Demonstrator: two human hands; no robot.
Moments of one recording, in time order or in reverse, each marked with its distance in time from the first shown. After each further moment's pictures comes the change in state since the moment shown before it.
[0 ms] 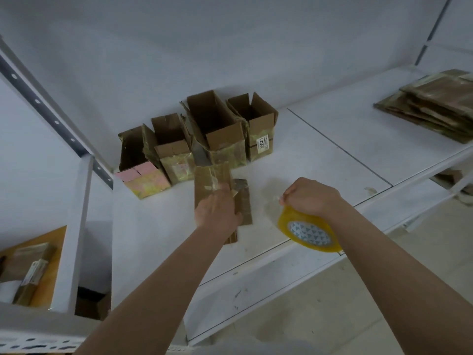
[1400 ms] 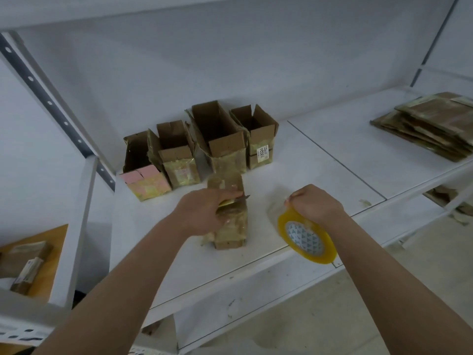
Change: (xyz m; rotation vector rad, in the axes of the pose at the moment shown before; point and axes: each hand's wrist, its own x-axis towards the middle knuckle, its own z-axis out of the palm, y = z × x) left_hand -0.004 -0.032 -0.046 0.018 -0.153 0.405; right_hand -0.007 0.011 -0.002 0.199 0.077 0.052
